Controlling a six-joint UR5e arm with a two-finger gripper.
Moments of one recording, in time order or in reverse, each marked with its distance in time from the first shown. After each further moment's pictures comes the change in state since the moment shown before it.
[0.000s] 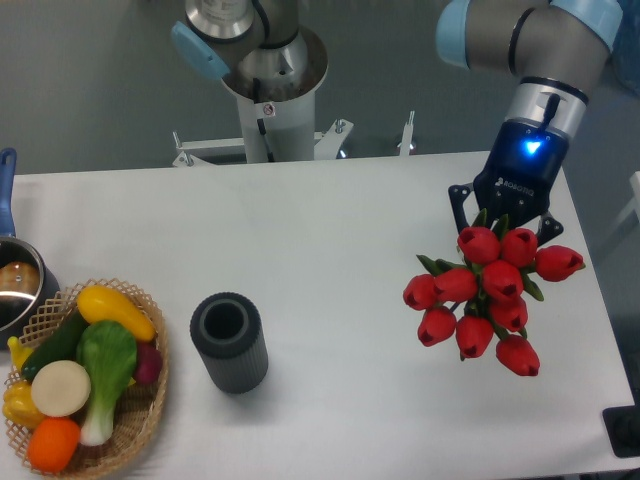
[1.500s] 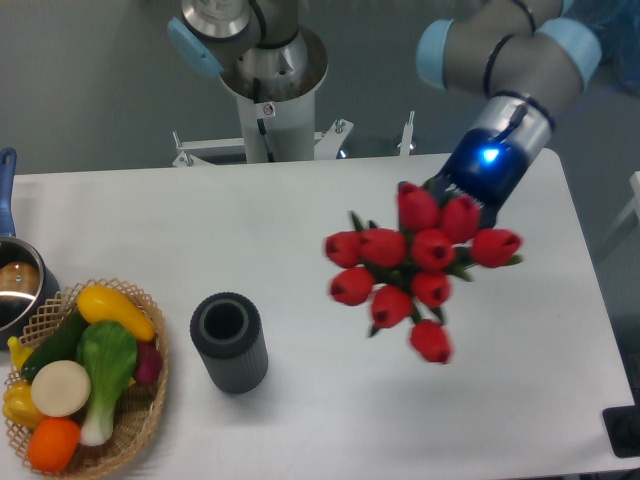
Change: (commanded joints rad) arm -0.164 -0.069 -0.024 0.026 -0.388 0.096
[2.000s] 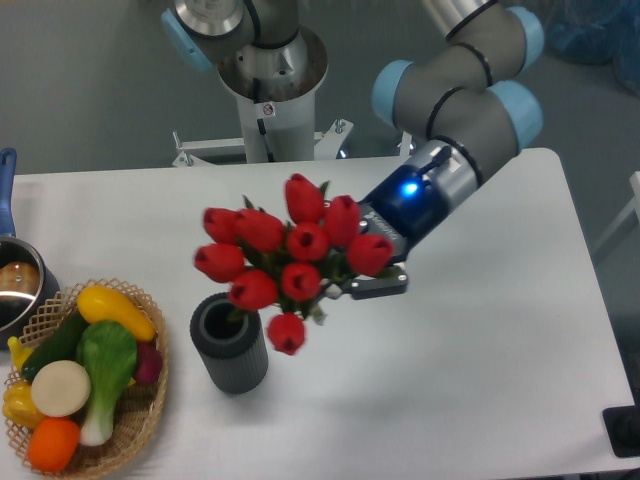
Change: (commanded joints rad) arm -0.088 -0.003 -0.041 0.002 -0.147 0.101
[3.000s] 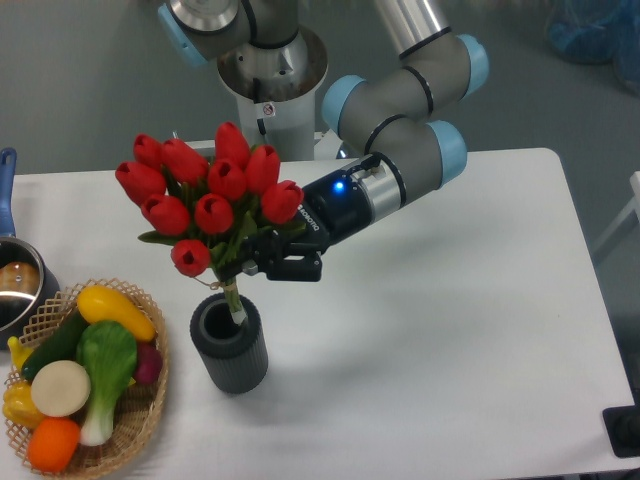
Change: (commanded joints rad) arm -0.048 0.034 -0.176 0.000 -0.140 0.195
